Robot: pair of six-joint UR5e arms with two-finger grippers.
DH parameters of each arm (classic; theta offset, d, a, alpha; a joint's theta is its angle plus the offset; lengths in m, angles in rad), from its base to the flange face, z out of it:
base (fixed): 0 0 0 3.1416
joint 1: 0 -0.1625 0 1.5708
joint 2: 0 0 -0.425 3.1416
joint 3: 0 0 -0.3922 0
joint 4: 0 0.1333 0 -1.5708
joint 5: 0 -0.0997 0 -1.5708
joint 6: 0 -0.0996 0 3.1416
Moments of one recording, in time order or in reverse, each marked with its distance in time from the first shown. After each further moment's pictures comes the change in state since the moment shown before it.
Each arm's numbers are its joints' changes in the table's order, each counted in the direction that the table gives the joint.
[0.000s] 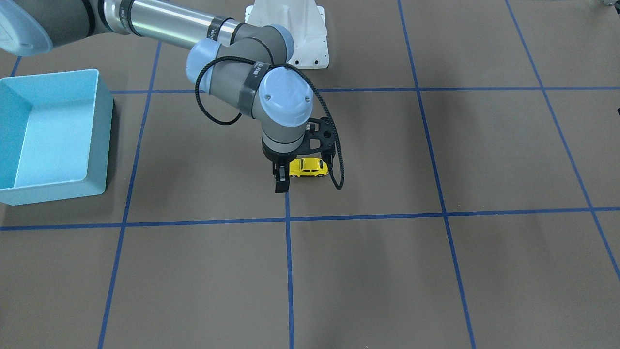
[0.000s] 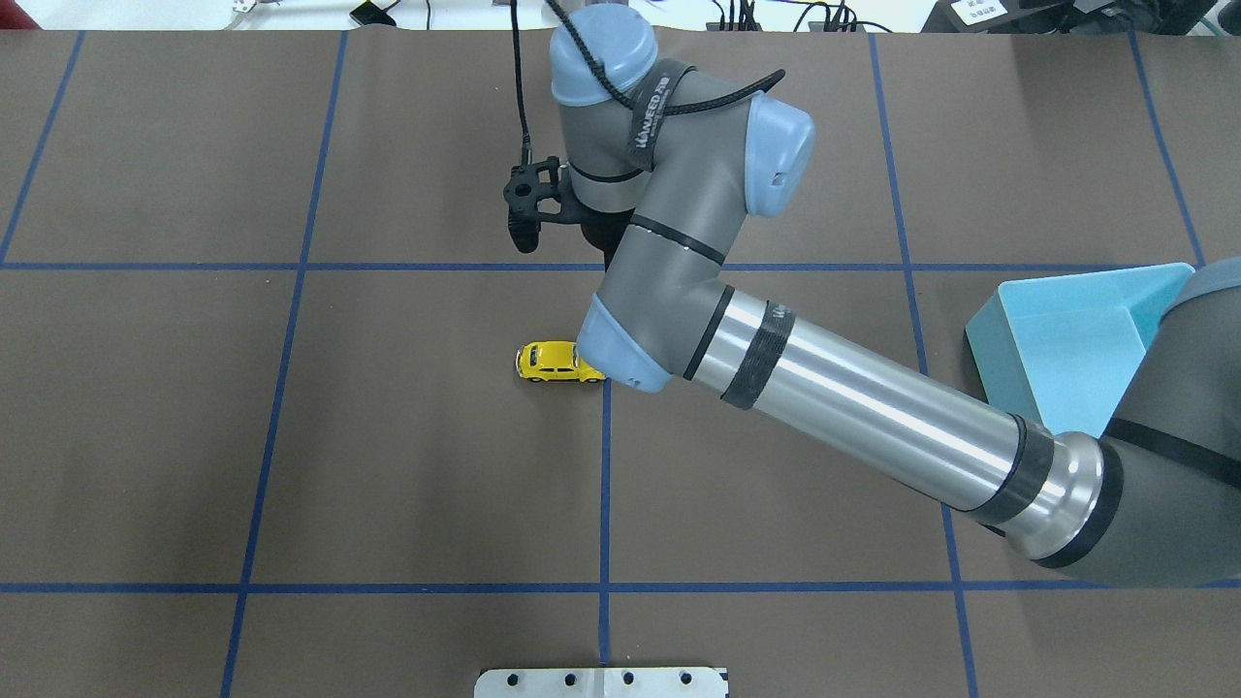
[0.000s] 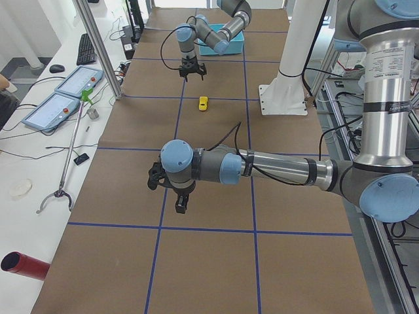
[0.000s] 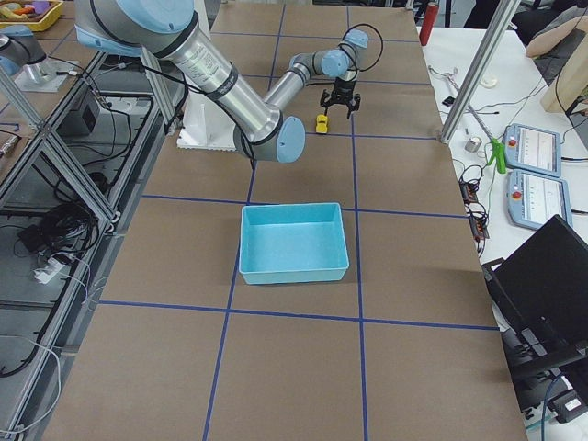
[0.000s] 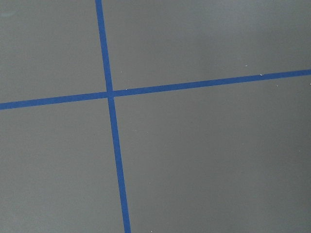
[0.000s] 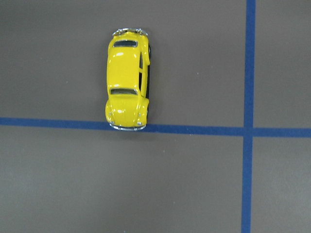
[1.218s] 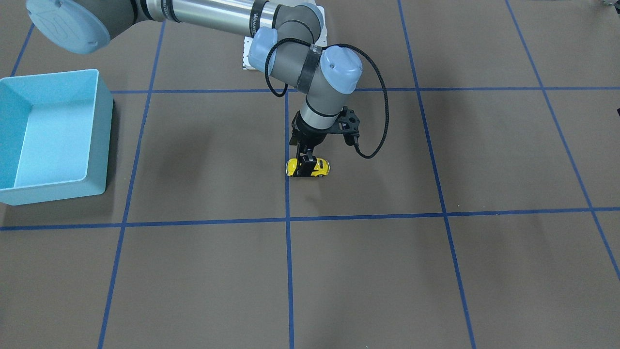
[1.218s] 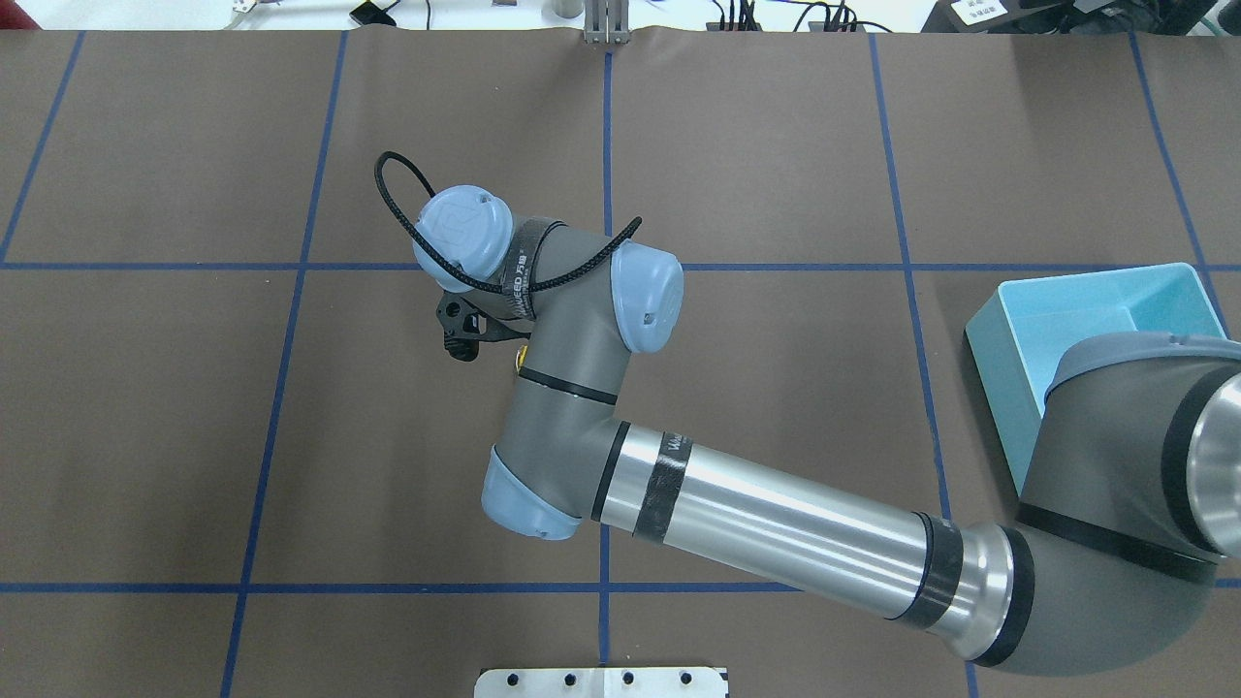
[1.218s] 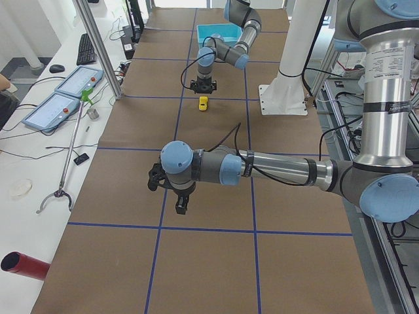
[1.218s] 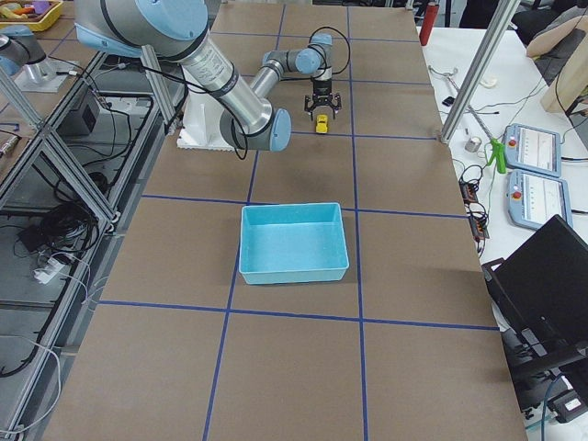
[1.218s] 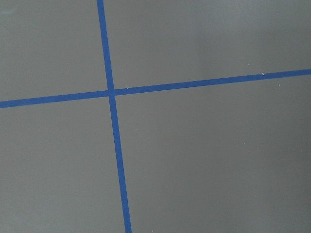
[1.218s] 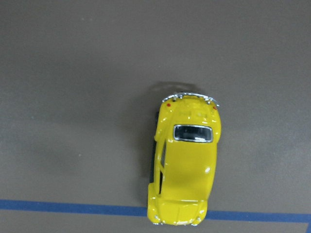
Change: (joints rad) left arm 0.000 -0.001 0.004 0.000 0.000 -0.001; right arm 0.151 -0.045 -0.067 0.004 0.326 -0.124
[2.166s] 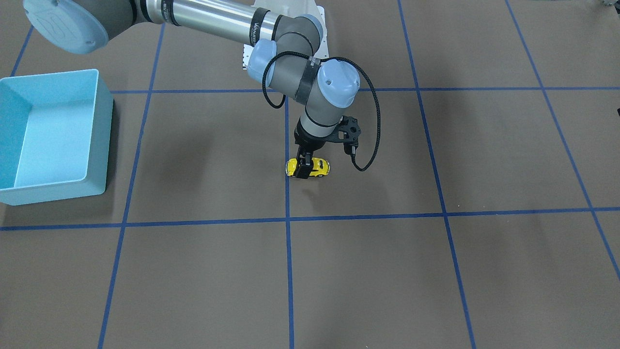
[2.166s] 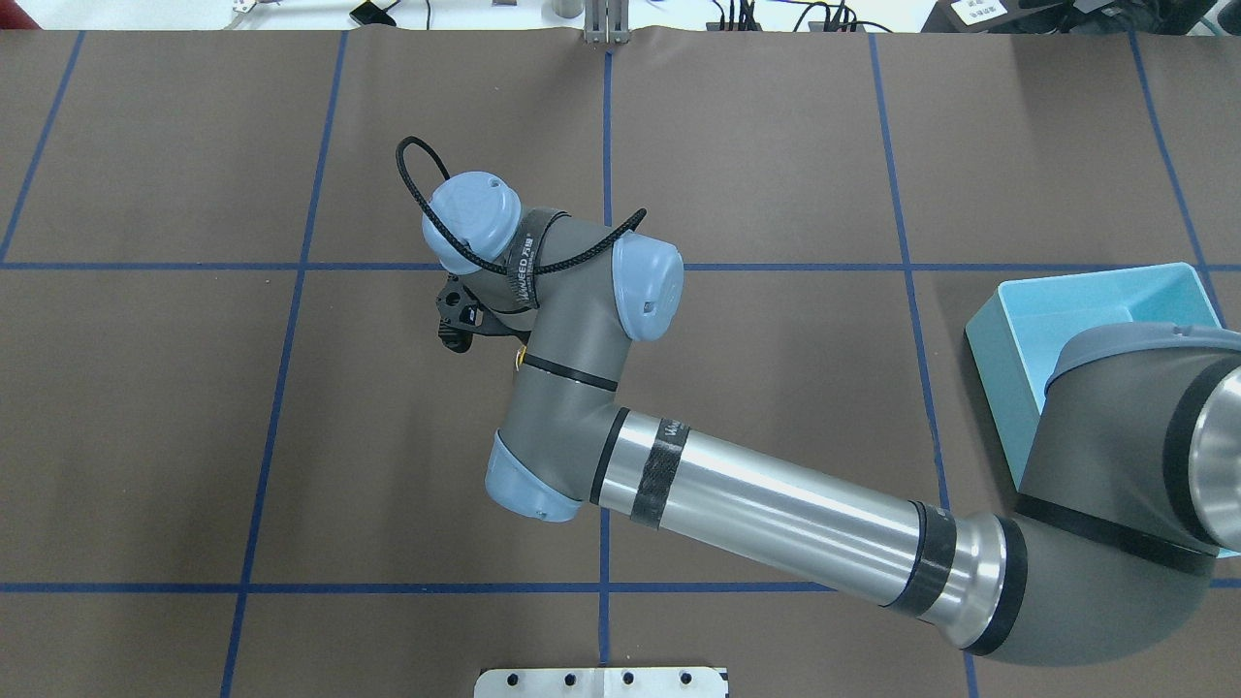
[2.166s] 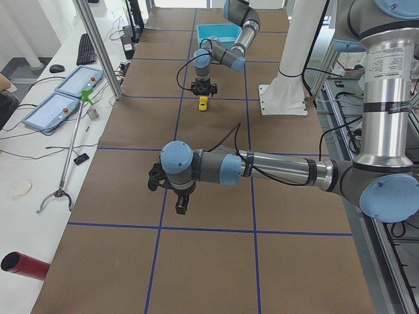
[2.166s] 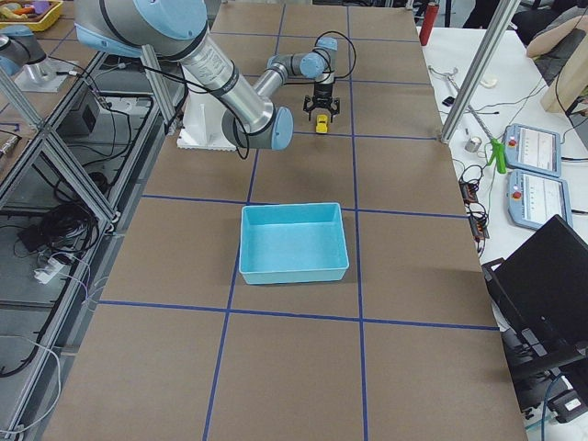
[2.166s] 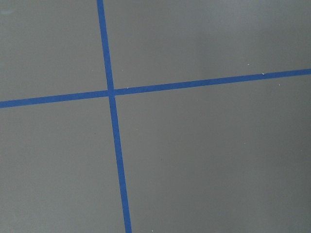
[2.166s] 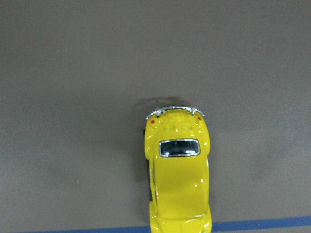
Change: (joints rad) left arm 0.000 0.000 0.001 0.001 0.000 -0.001; right arm -0.009 -0.006 -0.068 0.060 -0.118 -0.100
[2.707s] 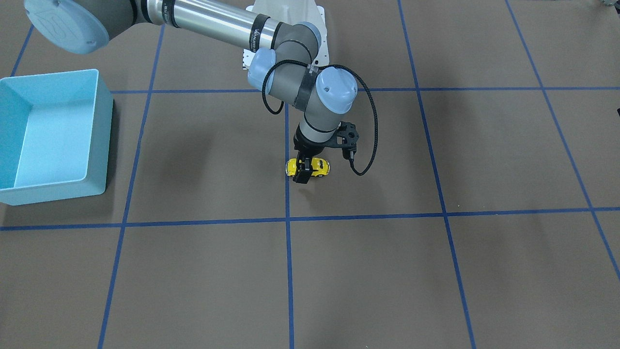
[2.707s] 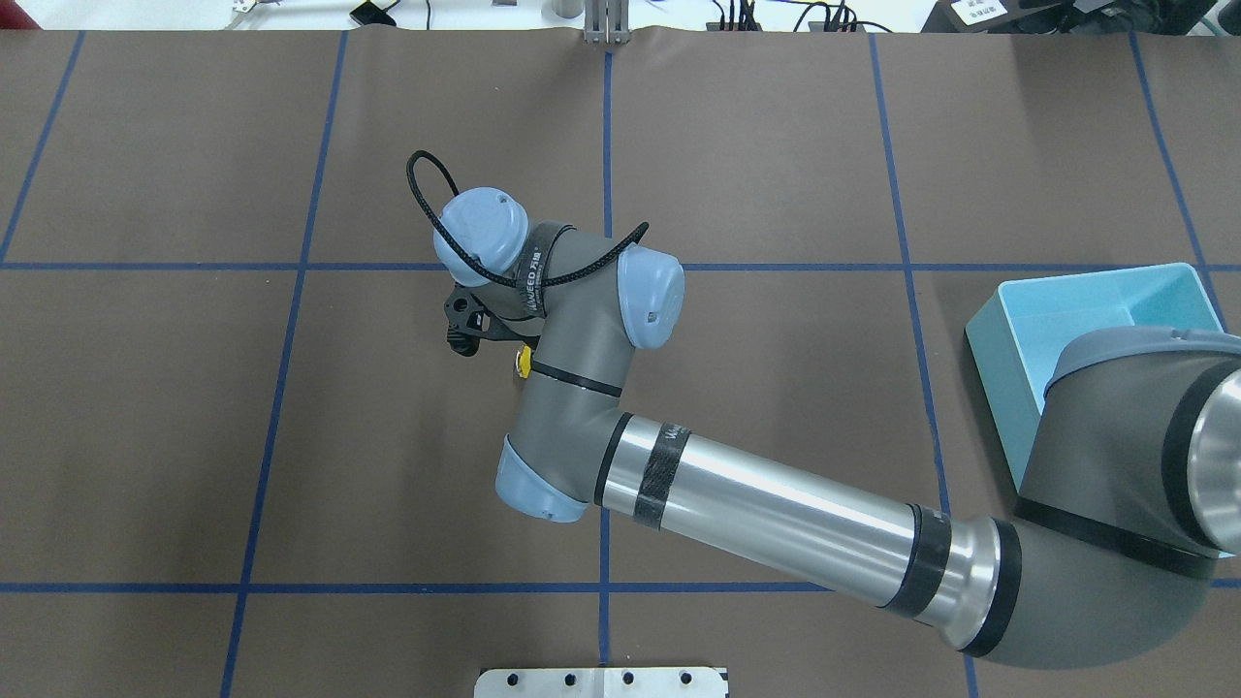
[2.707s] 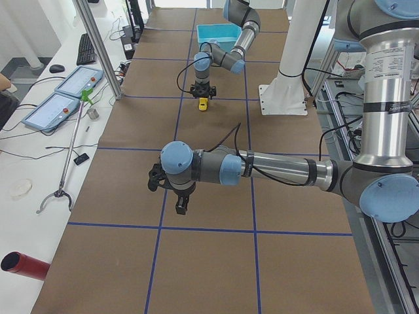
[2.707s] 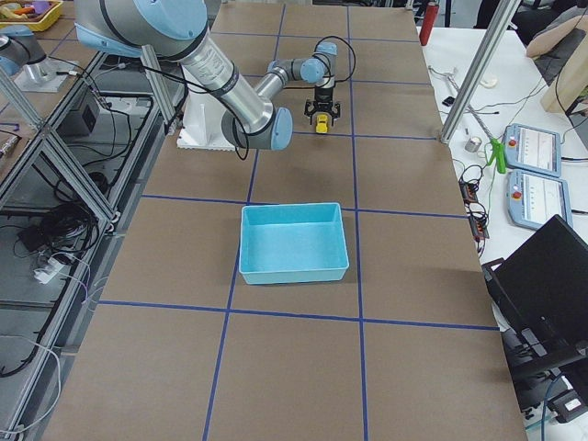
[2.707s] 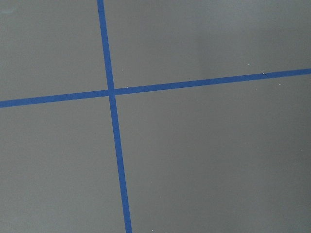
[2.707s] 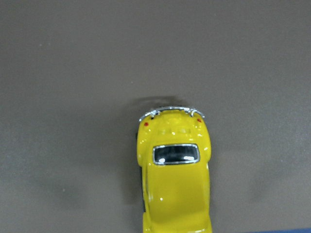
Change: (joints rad) left arm 0.000 0.000 0.001 0.000 0.000 -0.001; right arm 0.008 0.000 -0.044 0.056 0.020 -0.002
